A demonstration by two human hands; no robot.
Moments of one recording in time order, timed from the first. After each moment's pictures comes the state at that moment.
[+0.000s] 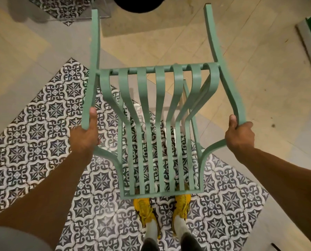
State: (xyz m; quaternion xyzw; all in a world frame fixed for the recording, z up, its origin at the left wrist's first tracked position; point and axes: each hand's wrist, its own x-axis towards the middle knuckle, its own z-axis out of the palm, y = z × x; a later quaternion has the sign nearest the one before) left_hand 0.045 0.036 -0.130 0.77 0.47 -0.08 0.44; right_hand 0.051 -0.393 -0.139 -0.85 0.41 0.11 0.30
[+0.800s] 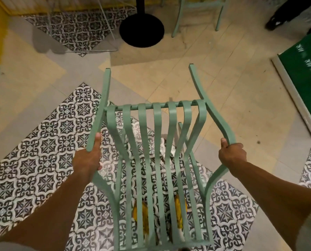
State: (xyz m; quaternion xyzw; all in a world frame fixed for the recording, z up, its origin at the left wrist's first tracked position) left_hand -0.002 0.047 -0.033 0.79 0.46 -0.14 0.39; right_hand 0.021 -0.382 -0.033 -0.85 0.42 0.19 0.25
